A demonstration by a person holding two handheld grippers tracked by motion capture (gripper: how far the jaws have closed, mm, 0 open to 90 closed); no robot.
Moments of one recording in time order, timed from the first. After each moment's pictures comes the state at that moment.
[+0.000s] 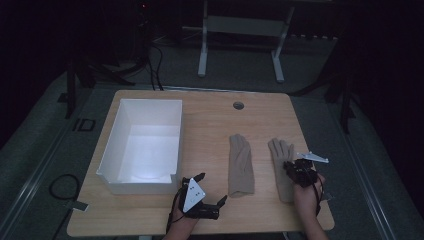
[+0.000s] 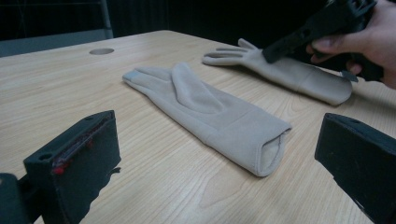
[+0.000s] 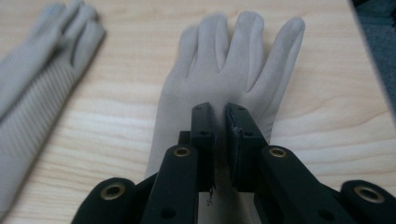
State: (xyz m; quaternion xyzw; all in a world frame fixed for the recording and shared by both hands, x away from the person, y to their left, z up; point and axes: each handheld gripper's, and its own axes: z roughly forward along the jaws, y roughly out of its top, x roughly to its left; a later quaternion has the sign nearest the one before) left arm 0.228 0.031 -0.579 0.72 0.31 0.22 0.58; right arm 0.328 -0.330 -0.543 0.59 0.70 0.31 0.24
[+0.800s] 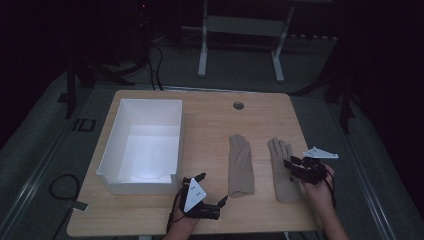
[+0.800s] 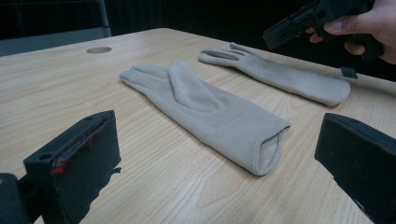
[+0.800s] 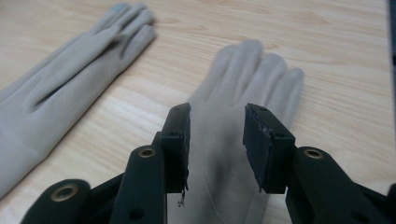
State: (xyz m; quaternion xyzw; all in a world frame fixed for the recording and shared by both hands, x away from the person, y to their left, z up) left arm 0.228 0.029 -0.579 0.72 0.31 0.22 0.58; right arm 0.332 -0.354 -0.520 0.46 0.78 0.36 0.22
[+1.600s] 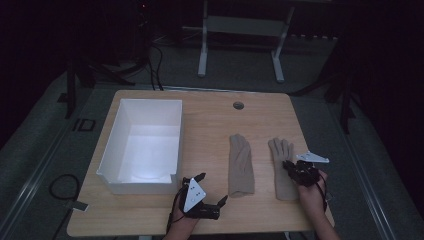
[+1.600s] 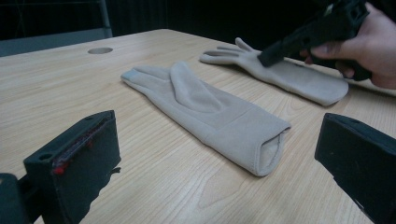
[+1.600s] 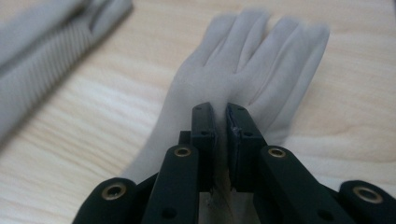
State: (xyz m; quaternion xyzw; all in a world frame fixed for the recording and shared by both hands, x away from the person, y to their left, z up) left arm 0.228 0.030 -0.579 0.72 0.31 0.22 0.58; right arm 0.333 -0.344 -0.547 0.49 0.76 0.33 0.24
